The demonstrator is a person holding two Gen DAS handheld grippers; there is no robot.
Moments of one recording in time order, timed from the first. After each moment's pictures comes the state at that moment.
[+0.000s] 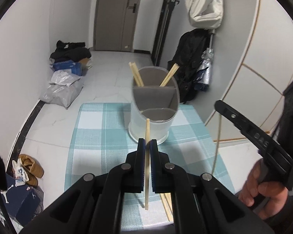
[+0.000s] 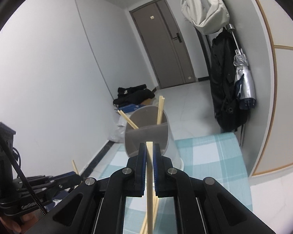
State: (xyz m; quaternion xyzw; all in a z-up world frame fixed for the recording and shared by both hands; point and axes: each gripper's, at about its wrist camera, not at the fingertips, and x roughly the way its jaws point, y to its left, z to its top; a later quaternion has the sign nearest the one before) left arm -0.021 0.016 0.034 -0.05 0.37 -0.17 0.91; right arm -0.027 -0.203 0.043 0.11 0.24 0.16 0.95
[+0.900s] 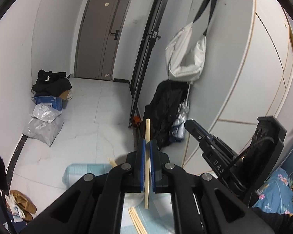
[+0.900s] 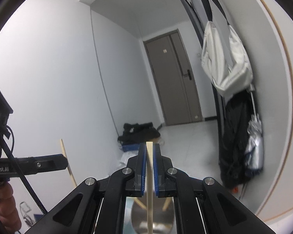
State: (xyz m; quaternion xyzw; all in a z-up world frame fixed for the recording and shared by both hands) left arm 0.048 0.020 0.159 -0.09 0.28 -0.24 0.92; right arm 0.045 -0.191 0.162 0.08 0.11 0.17 0.98
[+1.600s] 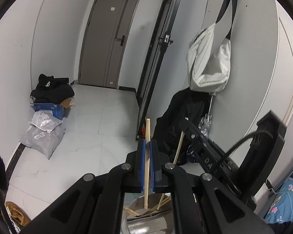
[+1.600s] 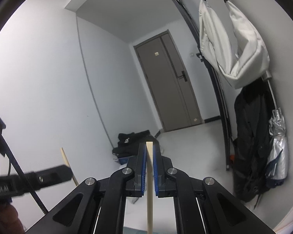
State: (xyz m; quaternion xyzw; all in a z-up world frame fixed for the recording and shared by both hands) left arm 0.126 0.017 0.112 -0.10 0.26 -0.22 0.94; right arm 0.171 -0.178 0.128 0.13 0.09 0.15 0.98
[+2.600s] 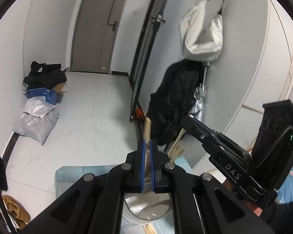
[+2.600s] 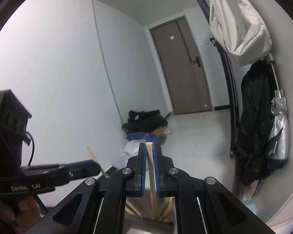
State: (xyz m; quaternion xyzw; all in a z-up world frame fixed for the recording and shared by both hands) left arm 0.106 0.004 0.074 -0.07 0.30 -0.25 0.92; right arm 0.123 -0.183 0.079 0.08 0.15 0.21 0.96
